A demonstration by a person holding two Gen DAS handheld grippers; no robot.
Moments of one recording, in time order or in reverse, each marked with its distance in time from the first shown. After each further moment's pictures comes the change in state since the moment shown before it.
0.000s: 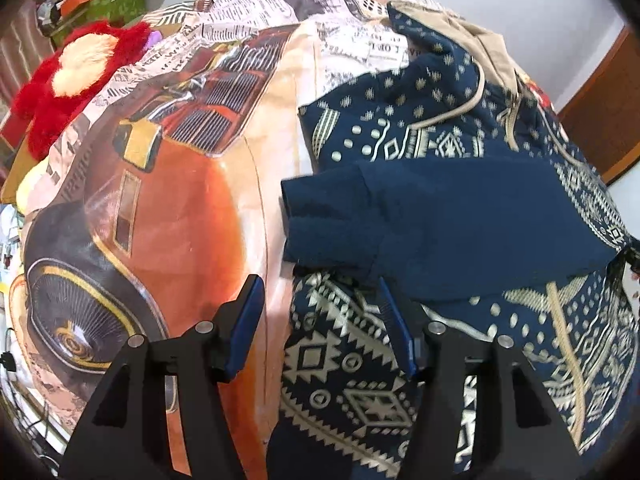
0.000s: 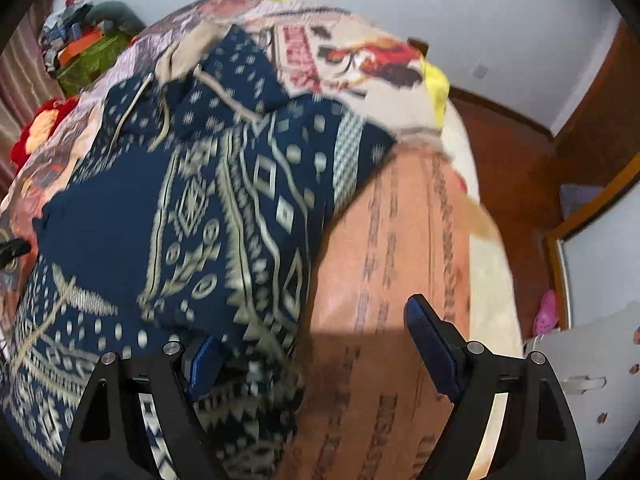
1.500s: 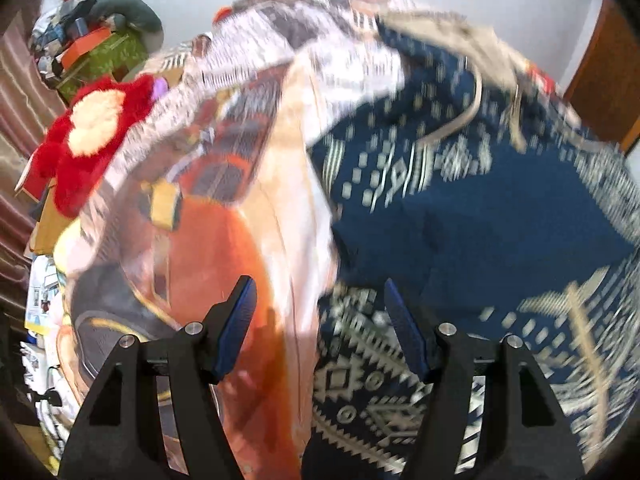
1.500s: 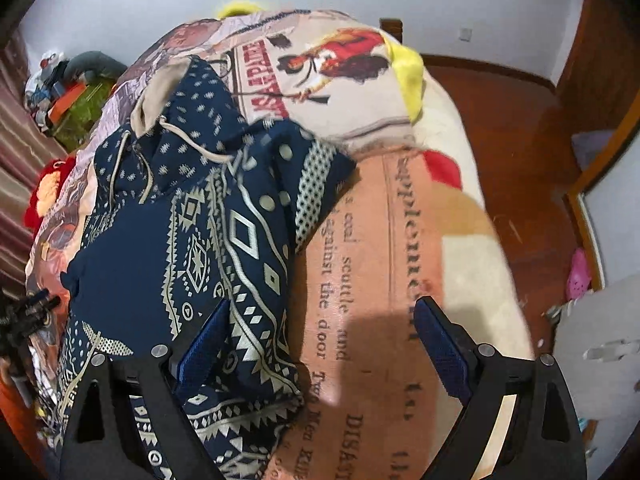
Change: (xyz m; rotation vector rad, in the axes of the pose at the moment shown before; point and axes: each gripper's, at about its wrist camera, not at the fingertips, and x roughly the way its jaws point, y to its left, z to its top) left arm -0.020 -0.013 0.026 0.125 -0.072 0.120; right arm -0.004 -0.045 0.014 0.164 0.050 0.144
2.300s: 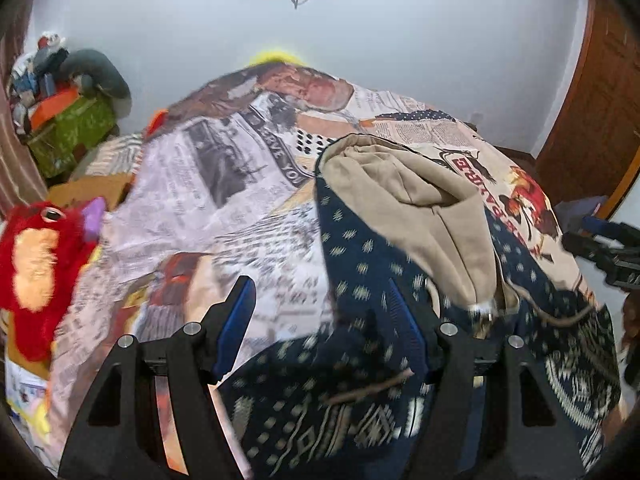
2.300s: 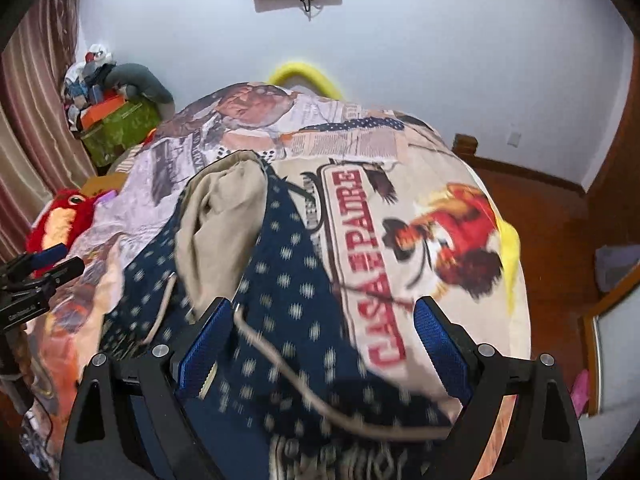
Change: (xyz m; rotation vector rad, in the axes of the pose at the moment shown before) left arm 0.050 -0.074 0.192 0.006 -0.197 -0.095; right arm 0.056 0.124 0.175 -0.184 -0.229 0.027
